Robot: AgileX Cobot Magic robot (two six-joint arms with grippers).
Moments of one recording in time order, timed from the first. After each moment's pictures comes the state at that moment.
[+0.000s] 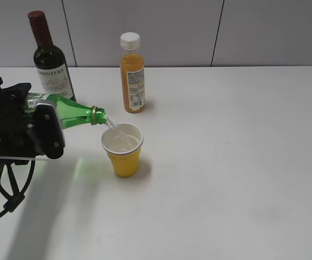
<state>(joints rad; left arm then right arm) -0.58 1.78 -0.41 -0.71 -1.16 1.74 0.08 0.00 -0.41 0.02 0.94 -0.01</state>
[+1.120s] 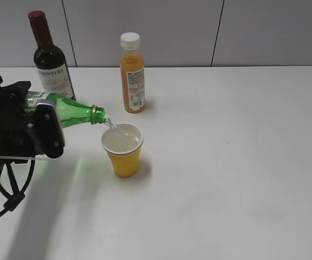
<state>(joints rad) -0.58 1.78 -0.41 -0.71 -1.17 1.77 0.08 0.00 -0.41 0.02 0.94 -0.01</state>
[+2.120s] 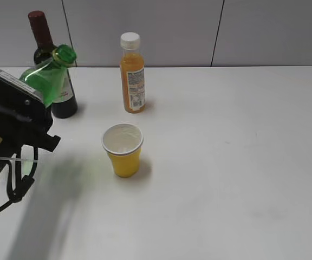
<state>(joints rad) -0.58 1.78 -0.41 -0.67 -1.17 0.88 0.08 0.00 -0.41 0.02 0.94 -0.01</state>
